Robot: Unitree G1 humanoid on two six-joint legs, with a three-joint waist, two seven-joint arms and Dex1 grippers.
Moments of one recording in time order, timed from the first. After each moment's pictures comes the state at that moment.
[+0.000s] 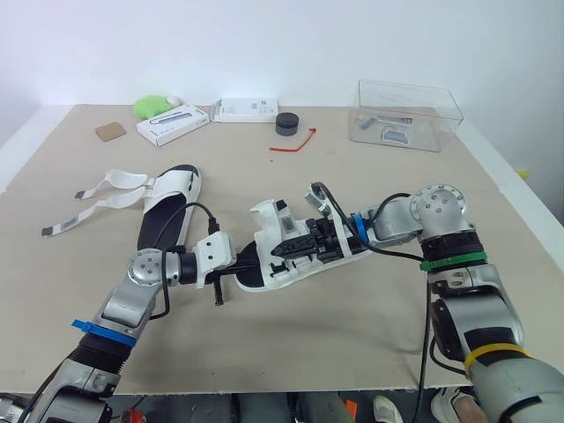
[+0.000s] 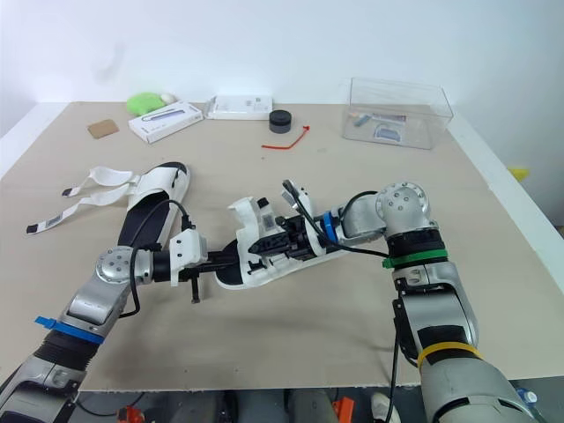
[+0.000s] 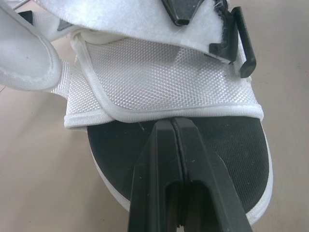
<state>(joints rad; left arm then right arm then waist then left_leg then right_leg) -0.37 0.53 -0.20 0.07 -0.16 -0.02 -1.06 -0.97 -0.46 0.09 0.44 1.40 1.61 0.19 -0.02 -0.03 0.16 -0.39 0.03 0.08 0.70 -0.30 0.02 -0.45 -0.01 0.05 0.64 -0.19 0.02</state>
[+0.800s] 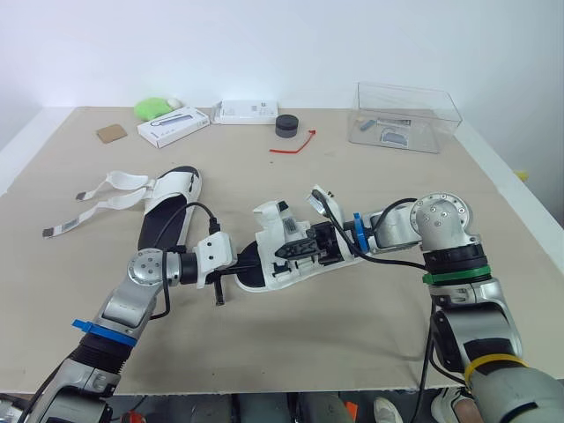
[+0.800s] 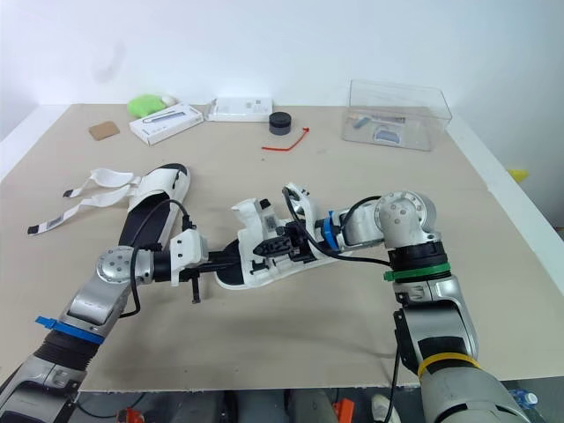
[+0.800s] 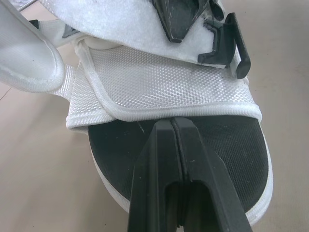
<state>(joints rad) -0.37 0.53 -0.20 0.06 -0.16 -0.02 -1.06 -0.90 -0.45 0.08 0.21 1.13 1.57 0.33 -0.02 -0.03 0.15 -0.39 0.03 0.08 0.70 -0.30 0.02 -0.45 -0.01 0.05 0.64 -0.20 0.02</state>
